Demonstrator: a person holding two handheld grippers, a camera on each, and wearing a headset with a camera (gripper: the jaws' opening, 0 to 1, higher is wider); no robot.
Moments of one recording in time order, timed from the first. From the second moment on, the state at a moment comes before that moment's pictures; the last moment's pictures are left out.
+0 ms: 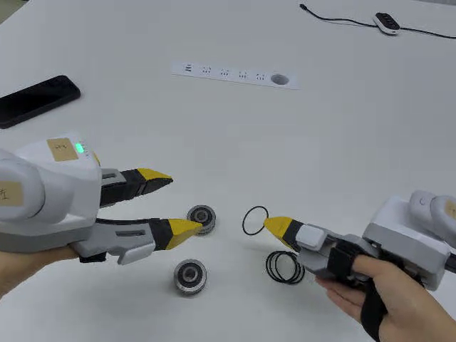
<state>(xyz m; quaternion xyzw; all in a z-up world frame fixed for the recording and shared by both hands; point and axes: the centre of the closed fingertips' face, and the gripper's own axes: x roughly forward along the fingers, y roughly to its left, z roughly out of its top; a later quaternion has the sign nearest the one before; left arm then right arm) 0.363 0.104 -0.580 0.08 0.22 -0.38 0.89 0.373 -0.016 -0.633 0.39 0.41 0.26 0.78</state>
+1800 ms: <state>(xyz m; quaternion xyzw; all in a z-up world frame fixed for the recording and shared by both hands) 0.300 0.165 -0.554 0.00 0.18 -0.28 0.94 0.342 -0.091 -0.610 0.28 0.35 0.24 0.86</state>
